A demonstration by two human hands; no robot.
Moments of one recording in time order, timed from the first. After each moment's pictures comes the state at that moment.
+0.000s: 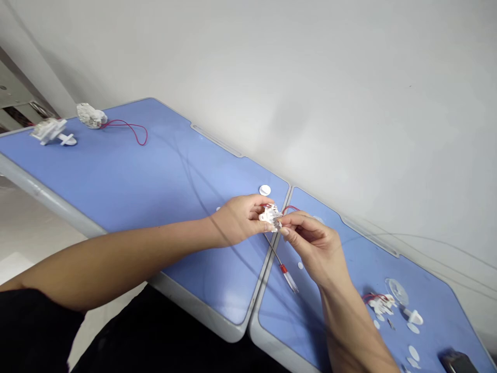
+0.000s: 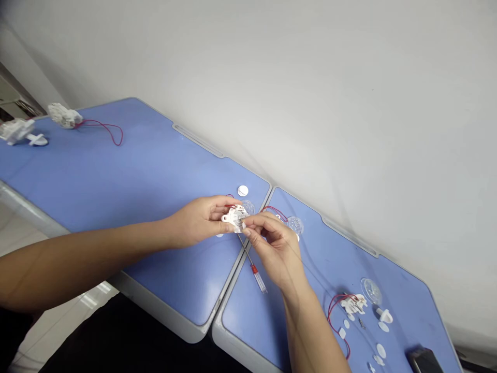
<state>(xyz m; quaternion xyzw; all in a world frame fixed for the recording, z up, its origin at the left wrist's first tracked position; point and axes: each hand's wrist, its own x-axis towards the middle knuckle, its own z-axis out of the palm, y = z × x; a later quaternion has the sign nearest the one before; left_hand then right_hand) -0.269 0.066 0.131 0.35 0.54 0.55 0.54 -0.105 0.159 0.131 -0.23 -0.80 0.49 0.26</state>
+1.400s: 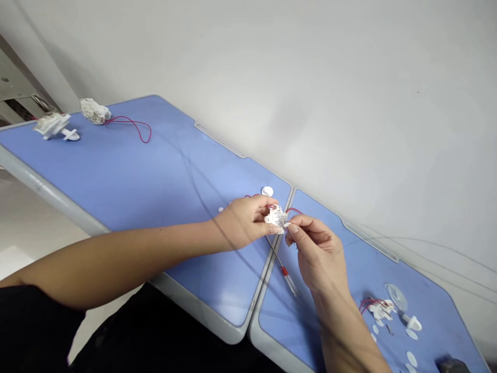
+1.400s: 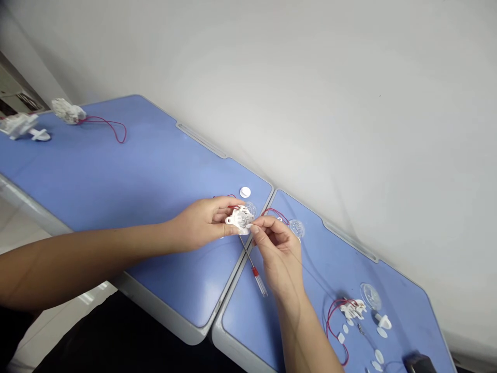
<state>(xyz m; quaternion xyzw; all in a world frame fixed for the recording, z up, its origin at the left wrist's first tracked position) -0.265 0.064 0.128 0.36 0.51 0.58 0.52 -0.109 0.147 0.123 -0.31 -0.69 0.57 0.31</state>
